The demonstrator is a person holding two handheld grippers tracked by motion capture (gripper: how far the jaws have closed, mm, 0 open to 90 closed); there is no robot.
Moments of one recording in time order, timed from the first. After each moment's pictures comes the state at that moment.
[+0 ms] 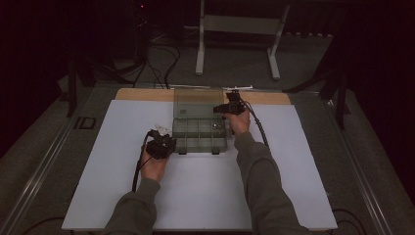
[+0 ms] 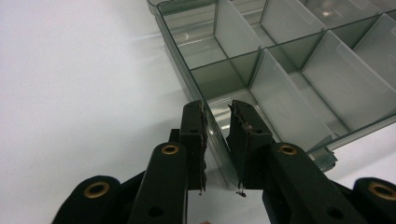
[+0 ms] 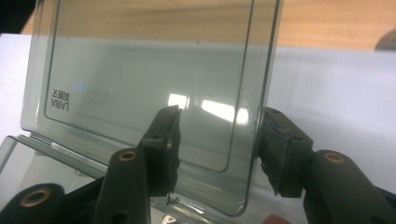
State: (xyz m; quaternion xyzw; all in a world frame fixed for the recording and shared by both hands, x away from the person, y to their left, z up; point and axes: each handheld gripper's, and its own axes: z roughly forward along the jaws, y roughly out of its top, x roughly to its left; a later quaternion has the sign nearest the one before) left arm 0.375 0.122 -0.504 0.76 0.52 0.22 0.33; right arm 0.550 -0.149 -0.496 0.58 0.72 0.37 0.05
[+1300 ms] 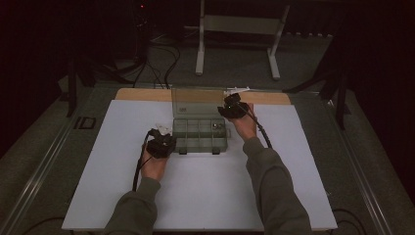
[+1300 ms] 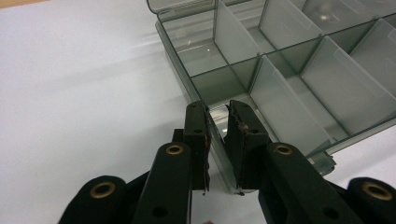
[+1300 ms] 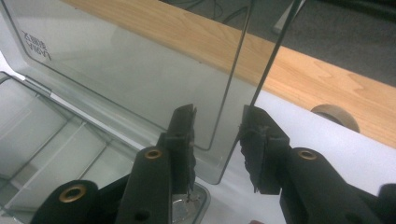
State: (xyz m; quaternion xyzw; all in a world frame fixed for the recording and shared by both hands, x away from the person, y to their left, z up) left arm 0.375 0.120 -0.501 0.76 0.52 0.22 0.33; right arm 0.511 -0.147 -0.468 0.45 0.79 0.36 0.20
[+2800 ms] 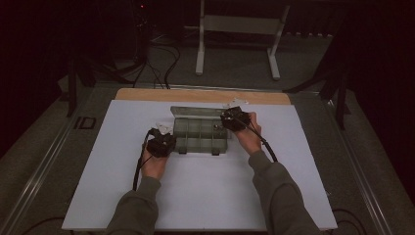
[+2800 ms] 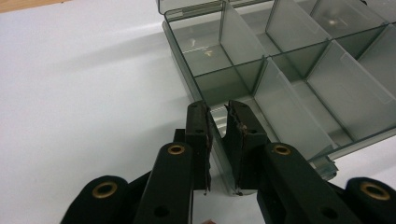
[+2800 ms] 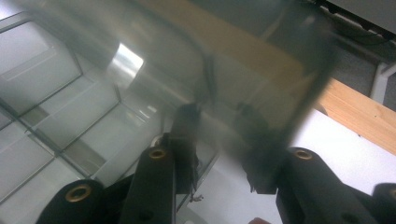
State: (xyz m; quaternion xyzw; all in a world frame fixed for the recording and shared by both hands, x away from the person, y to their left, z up) left arm 0.379 0.120 -0.502 0.76 0.51 0.23 0.34; right arm 0.463 -0.147 -0.471 0.40 0.81 0.33 0.27
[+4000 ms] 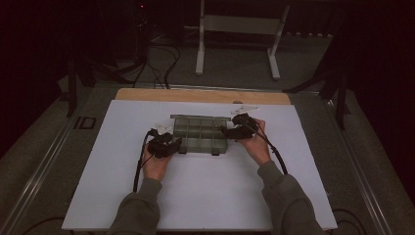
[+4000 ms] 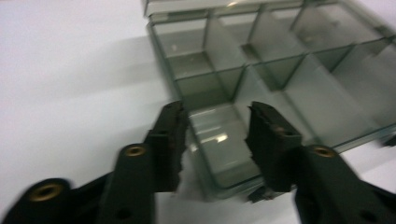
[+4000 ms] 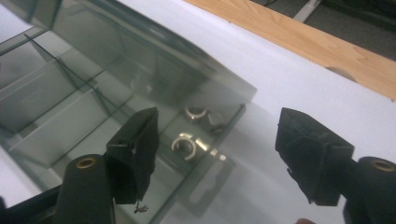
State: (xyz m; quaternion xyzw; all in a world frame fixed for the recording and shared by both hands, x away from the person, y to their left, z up) left arm 0.377 0.120 -0.503 0.74 0.51 0.19 0.39; right arm 0.433 -0.172 -0.468 0.41 0.81 0.36 0.20
